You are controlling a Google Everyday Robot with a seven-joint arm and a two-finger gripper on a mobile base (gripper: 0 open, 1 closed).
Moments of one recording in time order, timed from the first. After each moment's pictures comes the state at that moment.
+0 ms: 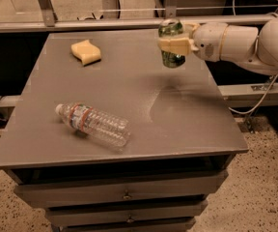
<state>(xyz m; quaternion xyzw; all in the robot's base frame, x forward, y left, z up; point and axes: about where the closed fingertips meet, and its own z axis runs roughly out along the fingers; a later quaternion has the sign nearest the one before) 0.672 -0.104 0.957 -0.38 0.64 0.30 0.59</state>
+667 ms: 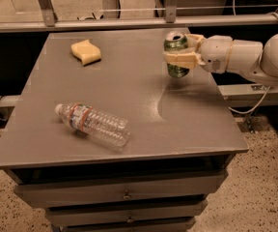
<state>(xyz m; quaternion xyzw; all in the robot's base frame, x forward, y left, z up) 0.660 -0.117 0.927 -0.43 0.60 0.31 0.60</state>
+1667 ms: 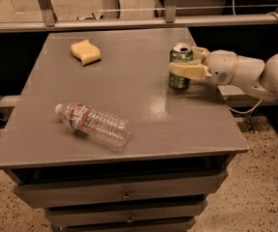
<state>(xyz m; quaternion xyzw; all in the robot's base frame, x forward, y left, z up) 0.651 -0.137 0.901 -0.41 0.56 0.39 0.61</state>
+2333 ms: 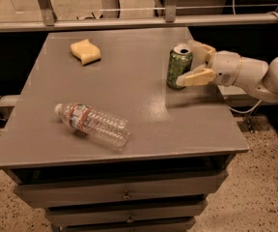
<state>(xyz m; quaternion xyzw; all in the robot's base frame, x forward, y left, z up) 0.650 -0.149 0.899 -0.40 0.56 0.39 0.61</state>
